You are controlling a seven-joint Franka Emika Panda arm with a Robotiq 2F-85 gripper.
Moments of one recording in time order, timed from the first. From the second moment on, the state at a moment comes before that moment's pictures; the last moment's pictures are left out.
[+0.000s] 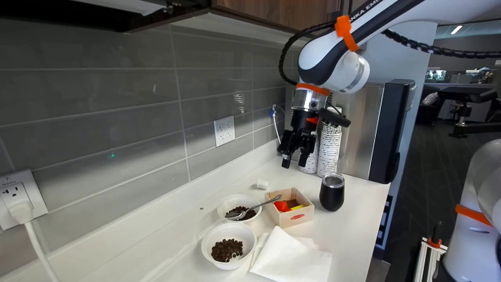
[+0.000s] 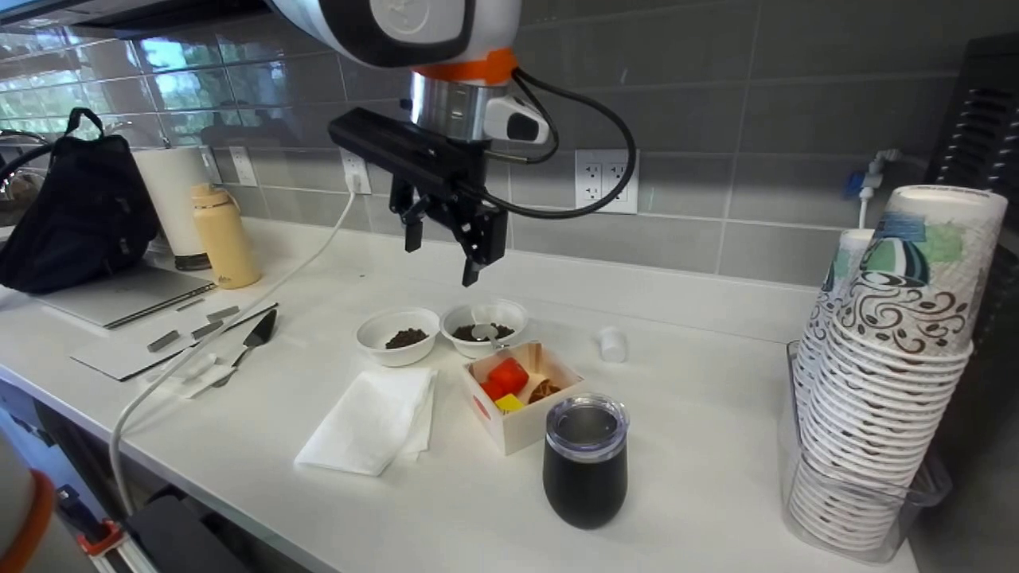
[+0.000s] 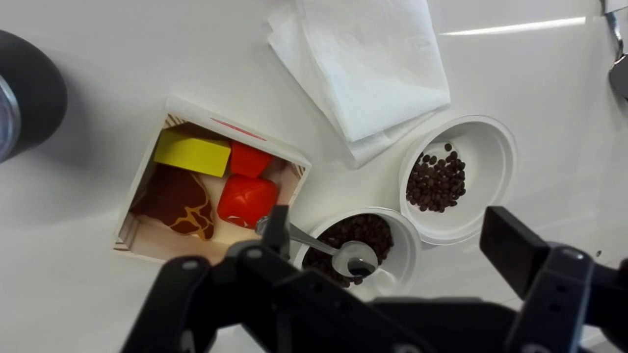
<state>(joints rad) 0.05 -0.40 -0.18 -2.59 0.28 2.17 -0.28</state>
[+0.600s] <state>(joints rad) 0.05 -0.06 -0.16 -2.39 0.34 2.19 -0.47</state>
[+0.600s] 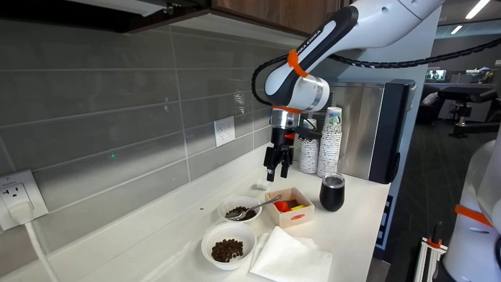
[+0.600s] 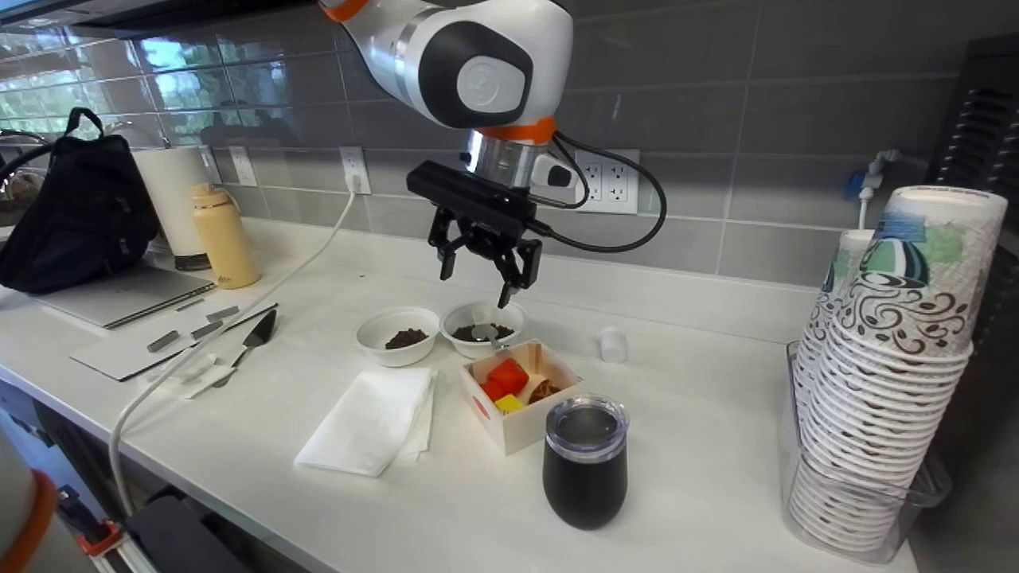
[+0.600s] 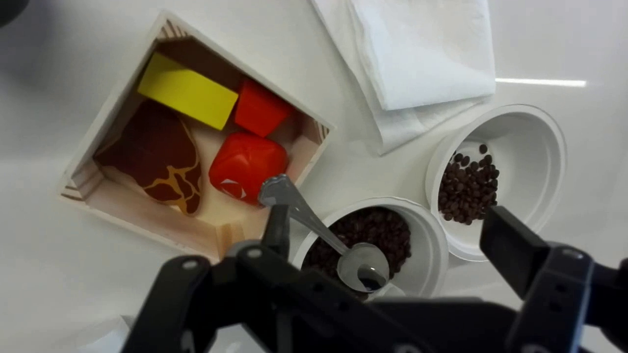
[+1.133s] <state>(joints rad) 0.01 0.08 -0.10 -2.30 0.34 2.16 -0.64</state>
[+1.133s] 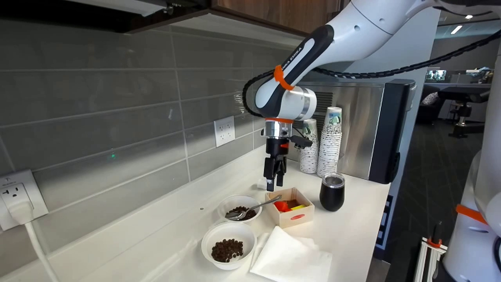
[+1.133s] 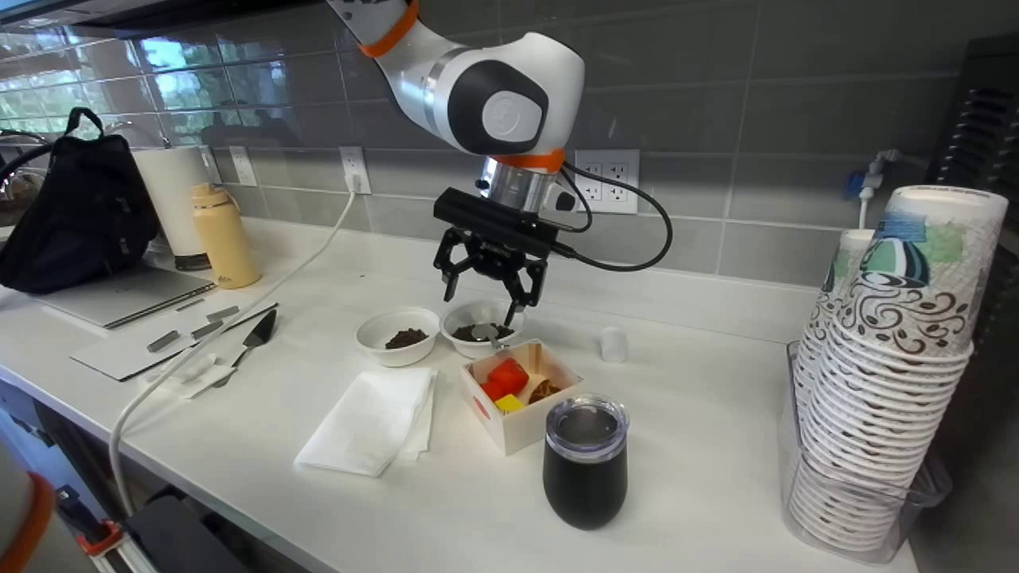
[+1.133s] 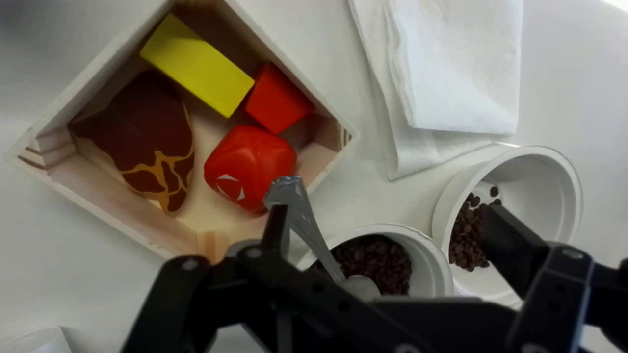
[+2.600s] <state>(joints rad) -0.06 0.30 -0.02 -2.09 0.25 2.11 -0.71</state>
